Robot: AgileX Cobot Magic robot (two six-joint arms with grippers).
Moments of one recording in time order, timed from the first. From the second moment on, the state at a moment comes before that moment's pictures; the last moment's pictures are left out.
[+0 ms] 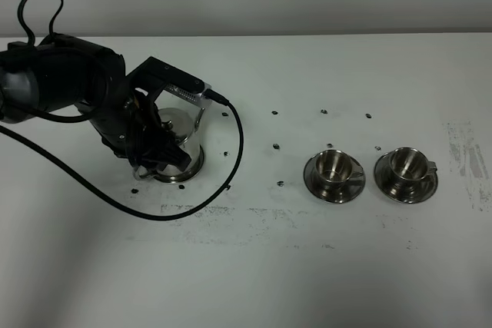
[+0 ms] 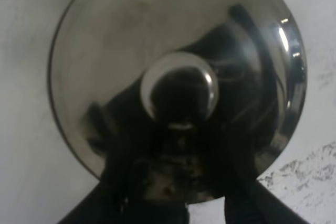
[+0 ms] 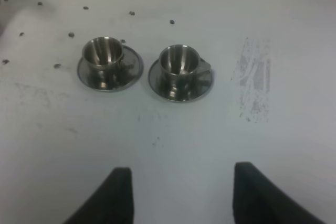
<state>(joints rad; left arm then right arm) -0.41 1.91 -1.22 -0.02 0.60 0.19 -0.05 0.04 -0.52 0.16 1.12 -0.15</state>
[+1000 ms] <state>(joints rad) -0.41 1.78 -1.22 -0.01 0.68 0.24 -0.05 0.04 -0.52 0.16 1.12 -0.15</state>
